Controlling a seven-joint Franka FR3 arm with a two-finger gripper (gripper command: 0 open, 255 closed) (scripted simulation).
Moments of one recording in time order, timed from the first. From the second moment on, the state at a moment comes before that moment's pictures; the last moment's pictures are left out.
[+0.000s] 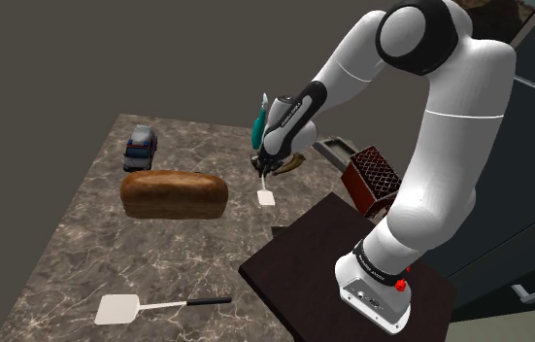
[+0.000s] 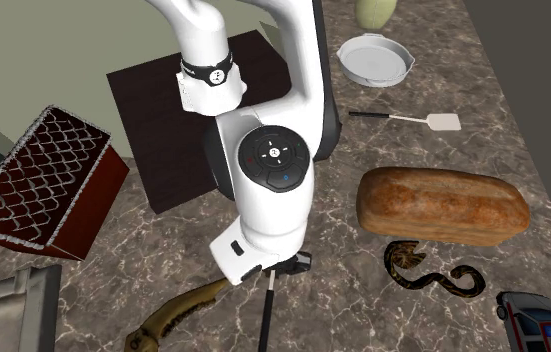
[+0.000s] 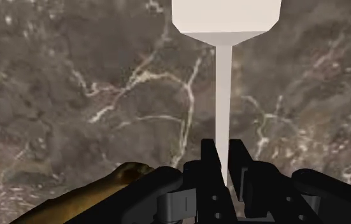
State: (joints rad) arm -0.13 0.40 -0.03 -2.44 -0.08 2.90 0.56
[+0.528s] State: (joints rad) arm -0.14 0.29 -0.02 -2.46 -0.07 2.80 0.55
